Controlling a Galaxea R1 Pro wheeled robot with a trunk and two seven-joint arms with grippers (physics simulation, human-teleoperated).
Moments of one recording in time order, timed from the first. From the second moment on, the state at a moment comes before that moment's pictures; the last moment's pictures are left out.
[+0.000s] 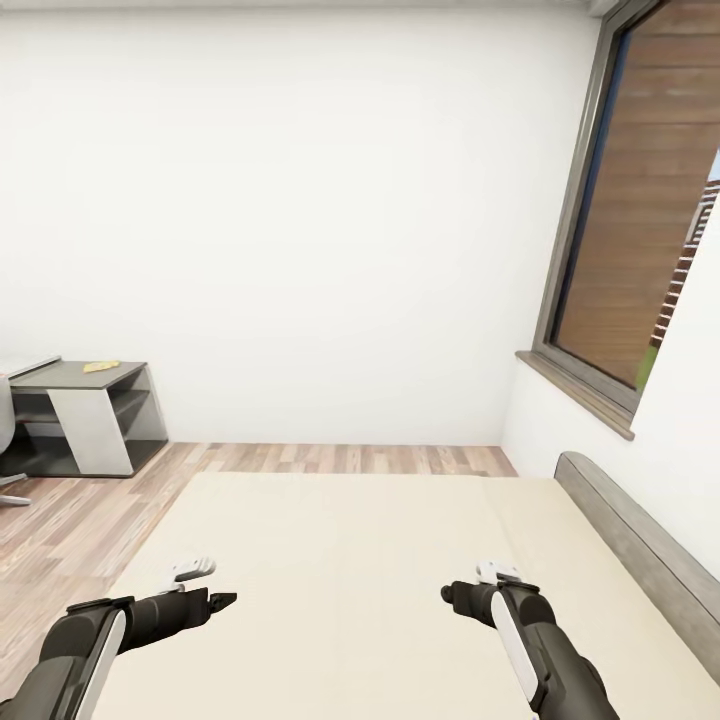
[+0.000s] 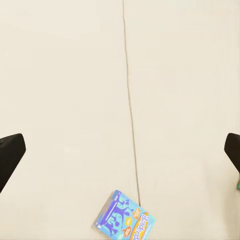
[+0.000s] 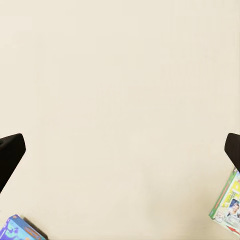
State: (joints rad) left arm -0.25 0.12 0.26 -1.28 0.00 0.90 -0.55; right arm -0.38 0.06 -0.08 -1.01 -0.15 0.74 -0.07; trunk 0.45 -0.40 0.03
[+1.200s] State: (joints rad) left arm -0.25 0.12 0.26 -1.28 0.00 0.90 -0.55; right arm -0.38 0.06 -0.08 -1.01 -0.15 0.74 -0.07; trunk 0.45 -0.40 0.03
